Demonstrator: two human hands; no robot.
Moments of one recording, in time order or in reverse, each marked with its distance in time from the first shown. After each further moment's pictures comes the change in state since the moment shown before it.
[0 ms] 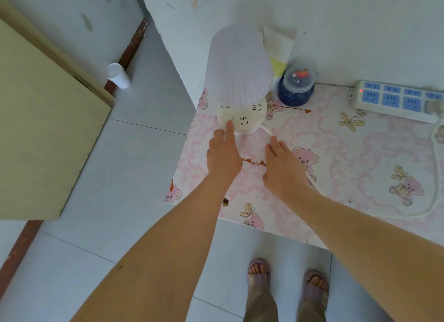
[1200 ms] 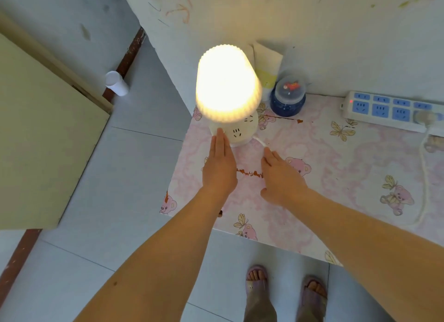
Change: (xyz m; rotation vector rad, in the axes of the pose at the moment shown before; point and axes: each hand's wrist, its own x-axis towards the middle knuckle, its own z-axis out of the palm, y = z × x) left_hand -0.002 0.003 0.008 0.156 -0.024 0.065; right_hand 0.005 0.016 -0.019 0.079 -0.207 -0.063
